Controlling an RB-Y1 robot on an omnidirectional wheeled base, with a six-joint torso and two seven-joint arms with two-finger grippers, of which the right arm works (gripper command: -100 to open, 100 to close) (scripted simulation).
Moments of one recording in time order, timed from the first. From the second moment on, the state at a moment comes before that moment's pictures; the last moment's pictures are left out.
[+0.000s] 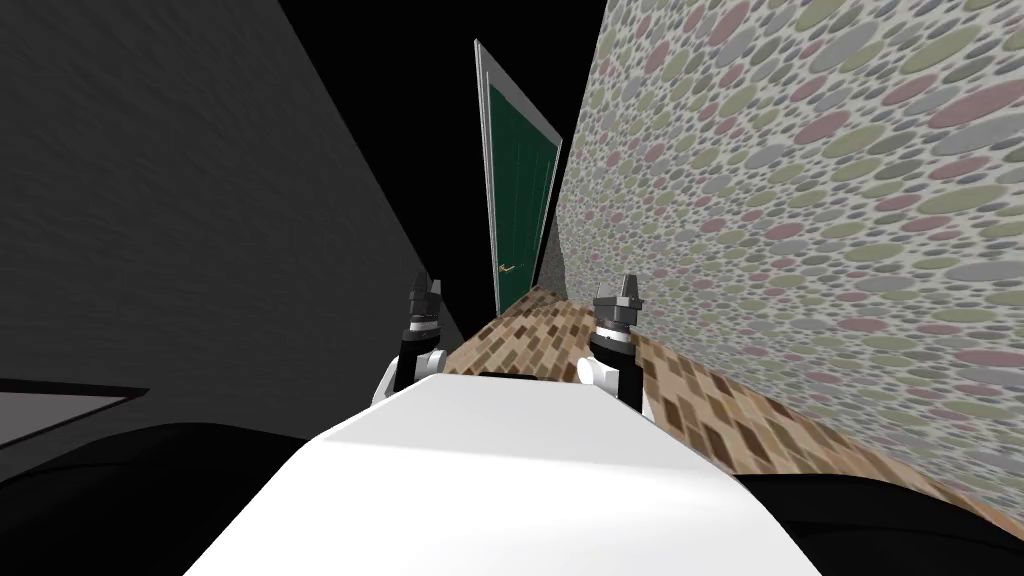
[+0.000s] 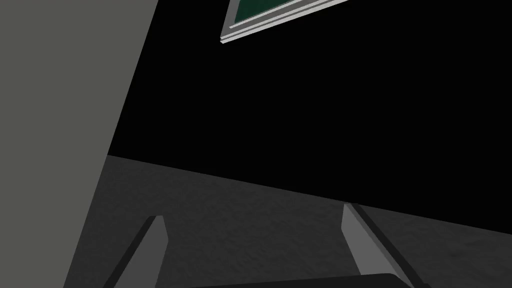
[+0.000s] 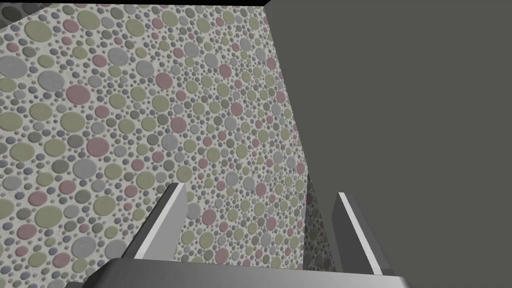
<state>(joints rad) 0.46 -0.01 -0.02 -2.34 -0.11 -0.42 0.07</state>
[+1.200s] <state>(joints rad) 0.40 -0.08 0.01 -2.11 -0.11 -0.49 0.01</state>
